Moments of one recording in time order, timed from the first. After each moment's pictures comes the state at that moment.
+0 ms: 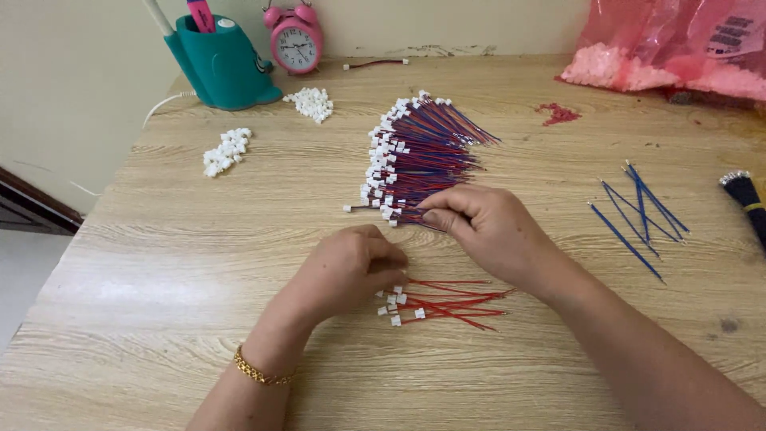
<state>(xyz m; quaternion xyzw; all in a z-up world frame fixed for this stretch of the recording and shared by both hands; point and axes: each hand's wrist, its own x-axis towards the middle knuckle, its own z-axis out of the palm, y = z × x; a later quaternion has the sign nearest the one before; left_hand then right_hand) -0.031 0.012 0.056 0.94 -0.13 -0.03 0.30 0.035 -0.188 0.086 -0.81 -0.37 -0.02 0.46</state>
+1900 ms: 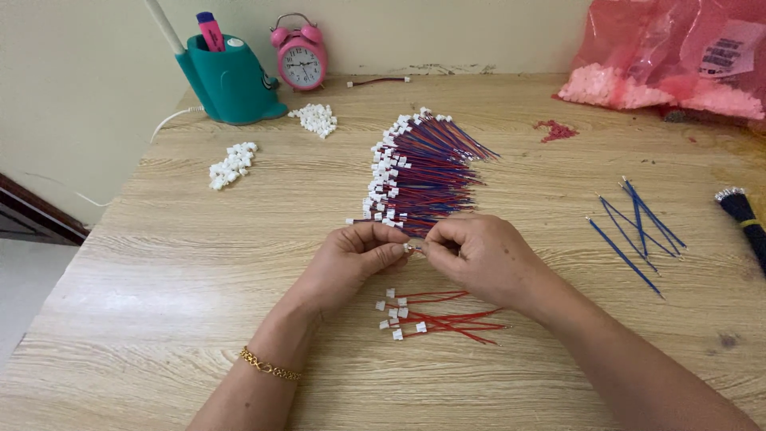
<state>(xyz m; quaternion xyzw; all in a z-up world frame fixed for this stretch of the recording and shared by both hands) -0.008 0.011 0.014 0.66 0.04 -0.02 0.75 0.033 -0.184 0.084 -0.88 -0.30 0.06 0.36</state>
